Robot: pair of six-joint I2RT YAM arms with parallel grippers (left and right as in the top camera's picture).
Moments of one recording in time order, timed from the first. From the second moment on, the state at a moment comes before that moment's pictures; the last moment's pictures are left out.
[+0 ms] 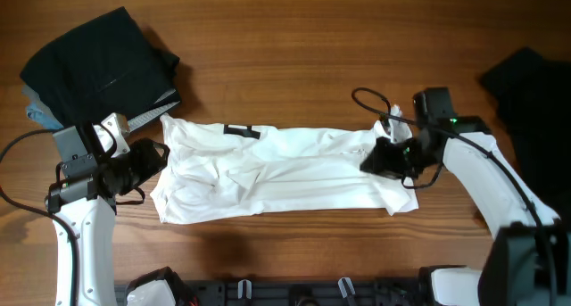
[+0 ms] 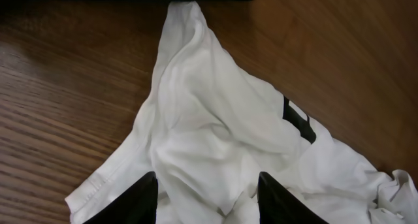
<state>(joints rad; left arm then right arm) 0.37 1.16 0.73 -0.67 0.42 -0.25 0.06 1.50 0.90 -0.86 -0.60 0.14</state>
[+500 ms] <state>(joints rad) 0.37 1.16 0.73 -0.67 0.42 -0.25 -0.05 1.47 0.92 -1.00 -0.11 0.45</state>
